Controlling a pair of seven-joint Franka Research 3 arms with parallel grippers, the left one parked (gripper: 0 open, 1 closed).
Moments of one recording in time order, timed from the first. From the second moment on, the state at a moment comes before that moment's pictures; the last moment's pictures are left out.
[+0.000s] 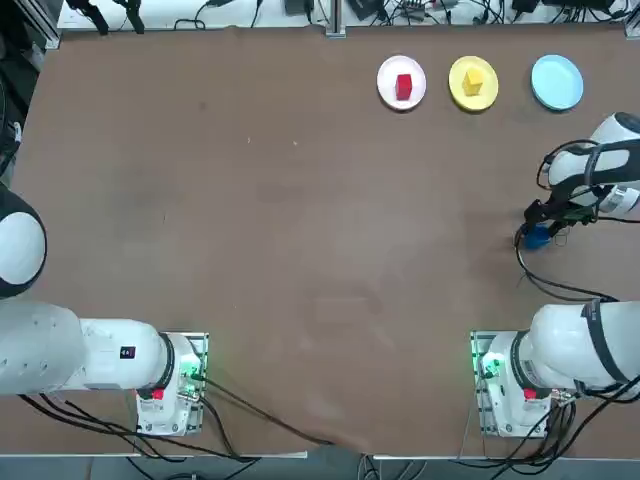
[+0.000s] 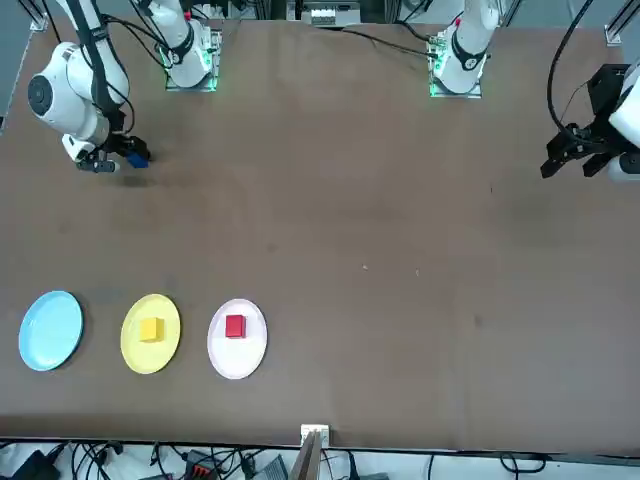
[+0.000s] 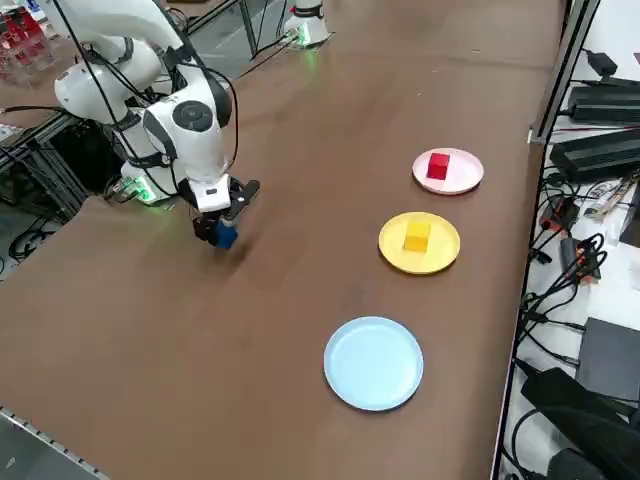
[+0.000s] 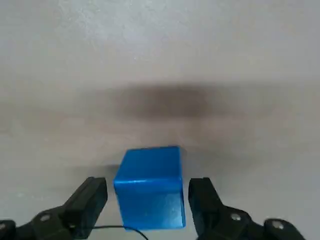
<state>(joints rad) -0.25 0.01 -0.14 -2.75 -0.07 2.57 -0.26</state>
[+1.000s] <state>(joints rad) -0.25 0.05 -0.14 -2.76 -0.07 2.63 -0.27</state>
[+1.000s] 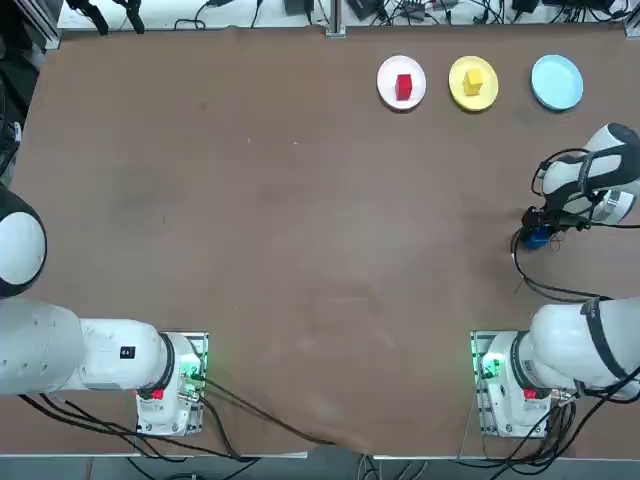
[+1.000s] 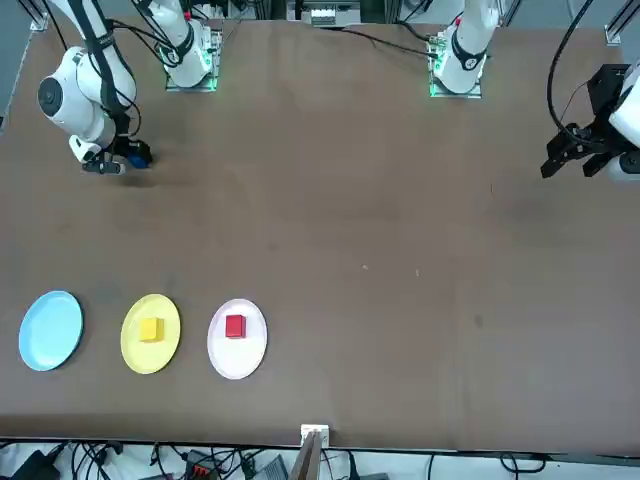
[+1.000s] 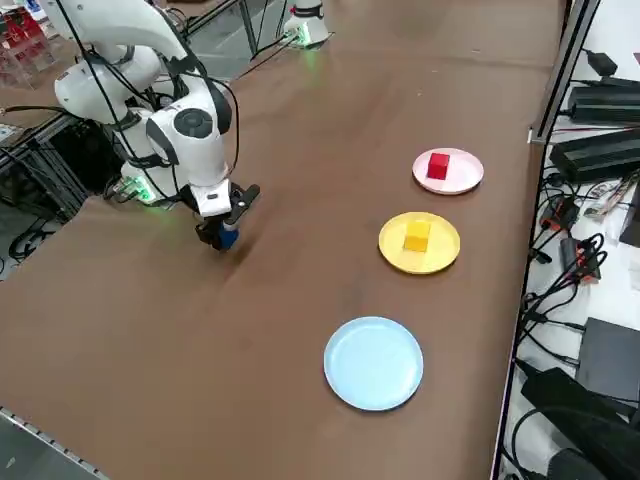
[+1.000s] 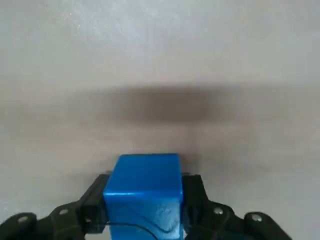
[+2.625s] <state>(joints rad) -0.15 0.63 -0.14 -1.44 -0.07 2.07 -0.17</state>
